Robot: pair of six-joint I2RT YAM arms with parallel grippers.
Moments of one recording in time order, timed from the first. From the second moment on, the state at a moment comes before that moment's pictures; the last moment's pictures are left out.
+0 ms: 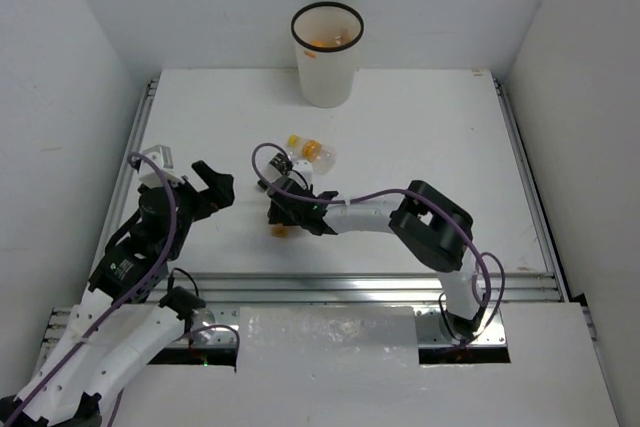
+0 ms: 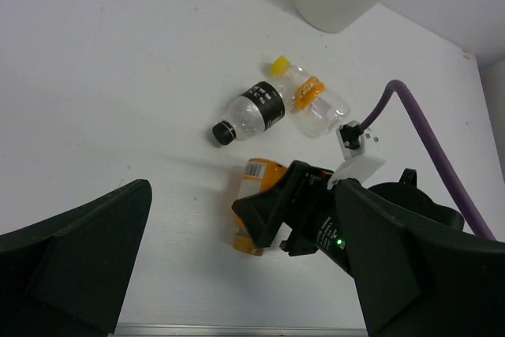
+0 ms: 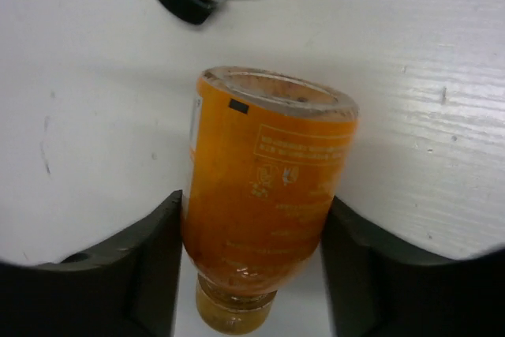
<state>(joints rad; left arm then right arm) -0.46 0.54 0.79 -0.62 -0.43 -0.61 1.01 2.03 1.24 -0.03 0.34 0.86</state>
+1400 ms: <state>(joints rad) -0.73 1.08 0.71 0.15 0.52 -0.72 0.95 0.81 0.51 0.08 -0.17 -0.08</state>
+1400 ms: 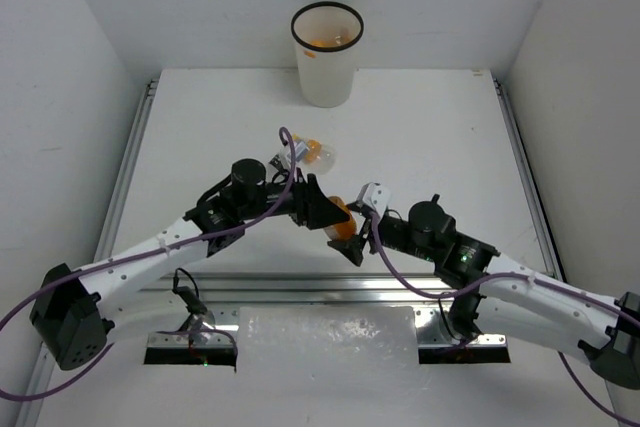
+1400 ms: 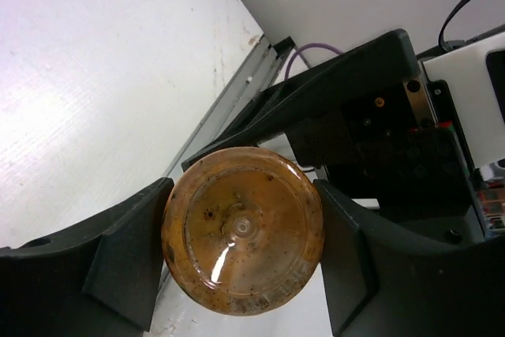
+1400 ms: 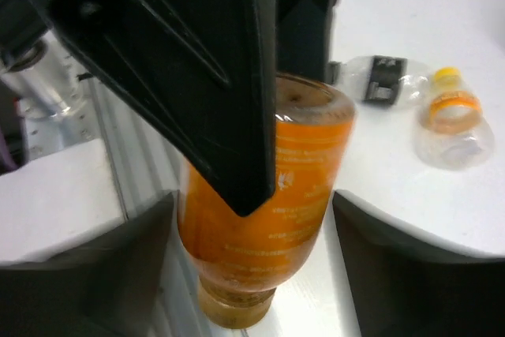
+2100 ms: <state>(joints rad) -0.42 1.81 2.05 -0.31 -0.31 -0.48 0.80 0.83 0.62 -0.28 0.65 0.17</state>
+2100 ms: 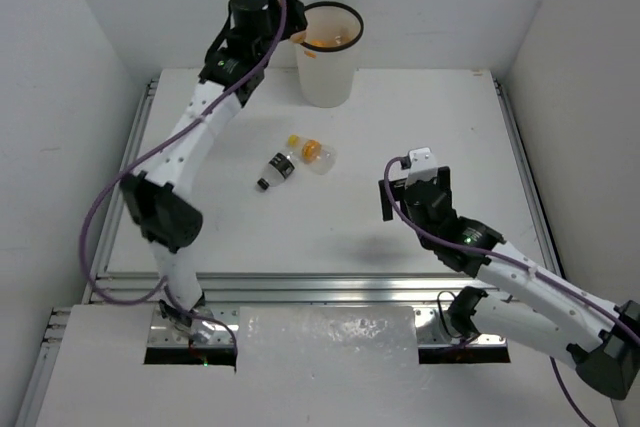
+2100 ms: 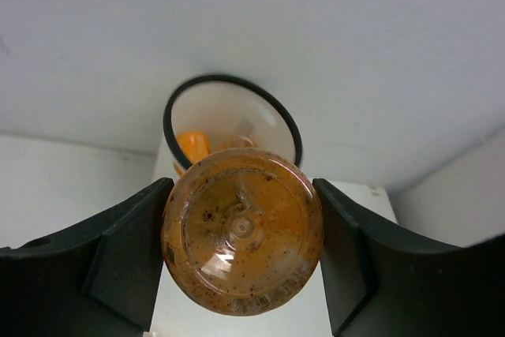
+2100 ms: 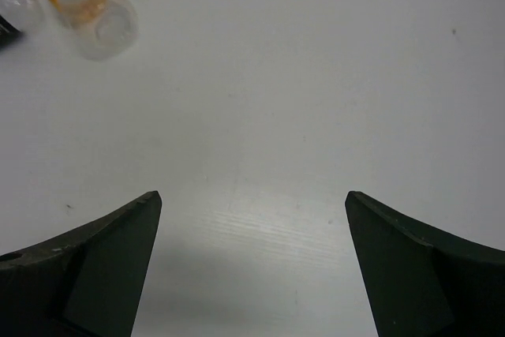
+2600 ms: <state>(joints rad) -0.38 2.46 2.49 0.05 -0.17 -0.27 0.77 0.95 0.63 -0.40 0.47 0.23</state>
